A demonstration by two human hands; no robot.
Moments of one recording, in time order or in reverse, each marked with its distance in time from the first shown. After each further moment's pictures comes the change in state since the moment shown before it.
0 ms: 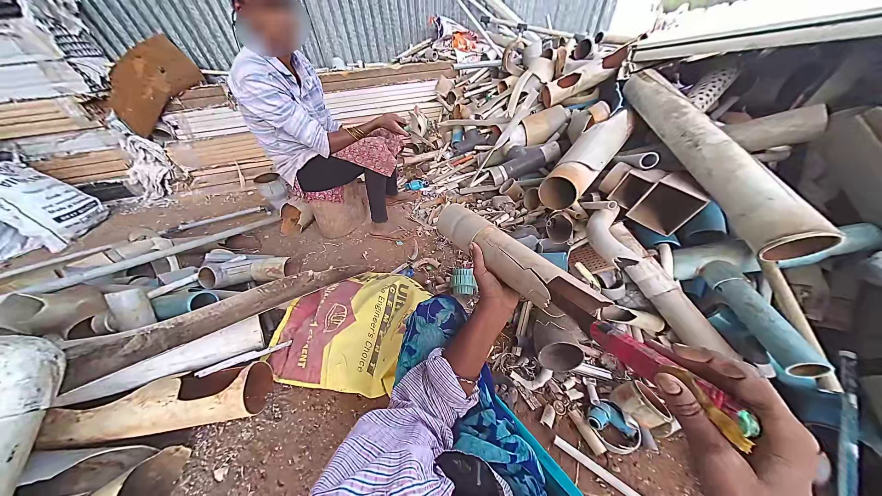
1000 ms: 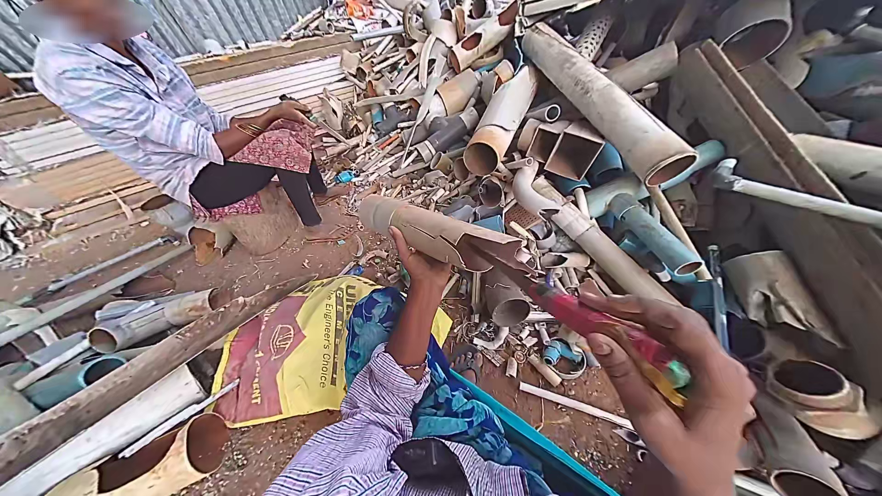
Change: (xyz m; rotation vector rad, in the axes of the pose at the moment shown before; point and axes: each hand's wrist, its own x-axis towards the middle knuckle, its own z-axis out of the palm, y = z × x) left_hand 0.006 -0.001 -0.011 0.017 -0.096 -0.028; right_hand -0.008 -0.023 -0.016 -0.159 0.082 -0.086
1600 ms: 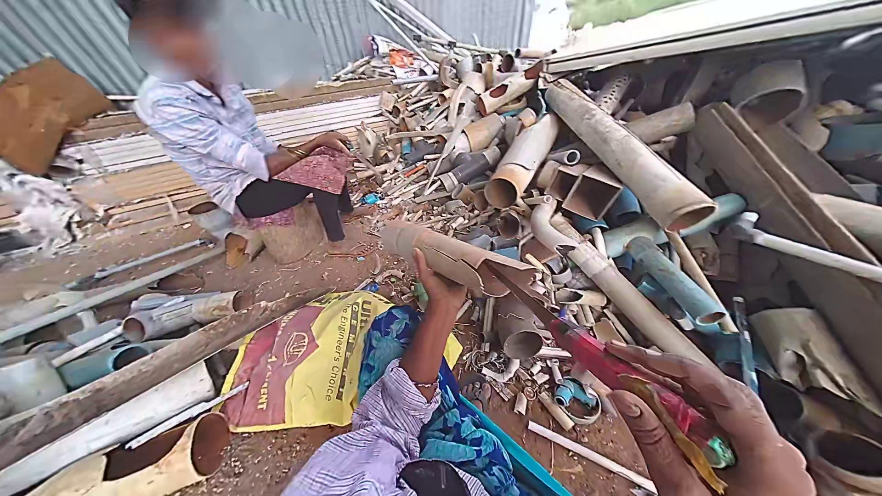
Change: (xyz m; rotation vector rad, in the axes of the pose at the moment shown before) left_hand -0.005 0.001 0.010 0.005 0.050 0.014; right_hand -0.002 -0.022 -0.008 -0.005 -0.042 -0.047
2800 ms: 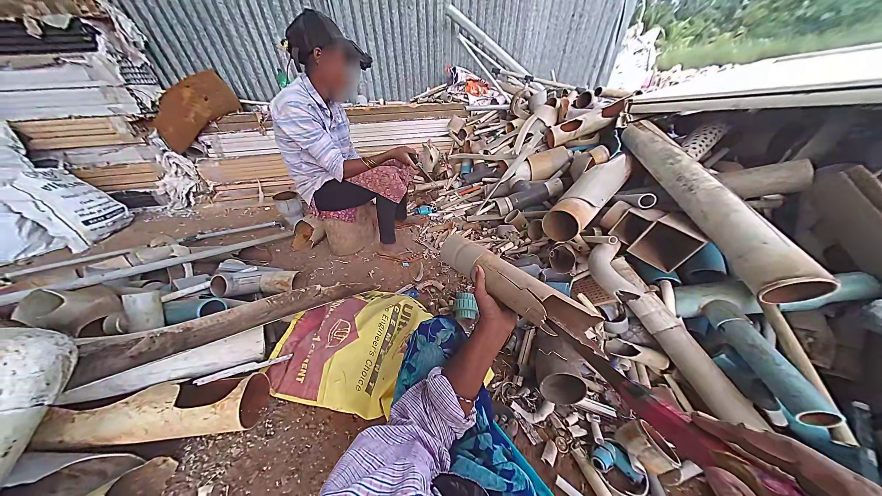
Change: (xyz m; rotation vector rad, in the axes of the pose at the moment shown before) left_hand 0.002 0.010 0.002 0.042 0.127 0.031; right_hand -0.001 0.014 -0.007 0.069 -0.111 -0.043
